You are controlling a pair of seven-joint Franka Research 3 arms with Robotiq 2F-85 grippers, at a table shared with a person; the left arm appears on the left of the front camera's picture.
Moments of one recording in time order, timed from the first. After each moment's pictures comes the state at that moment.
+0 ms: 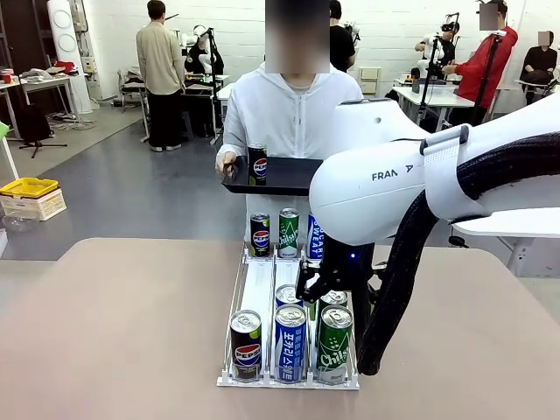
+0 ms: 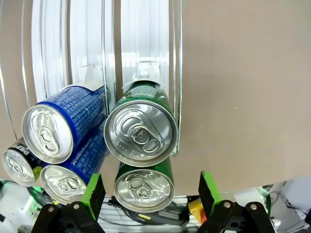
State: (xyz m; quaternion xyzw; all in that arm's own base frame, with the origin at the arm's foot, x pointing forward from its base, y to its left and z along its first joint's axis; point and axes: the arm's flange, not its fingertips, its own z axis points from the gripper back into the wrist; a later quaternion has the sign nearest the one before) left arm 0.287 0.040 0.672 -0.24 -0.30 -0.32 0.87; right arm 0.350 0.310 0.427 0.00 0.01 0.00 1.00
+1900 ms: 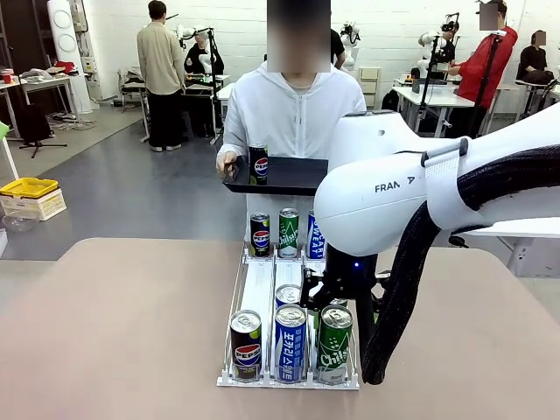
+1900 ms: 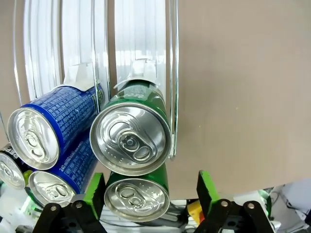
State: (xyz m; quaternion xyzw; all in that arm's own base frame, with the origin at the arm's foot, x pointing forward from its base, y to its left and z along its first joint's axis) left arm 0.287 0.040 0.672 -0.24 -0.30 -0.32 0.87; right arm 0.349 0.304 0.414 0.00 0.02 0.00 1.00
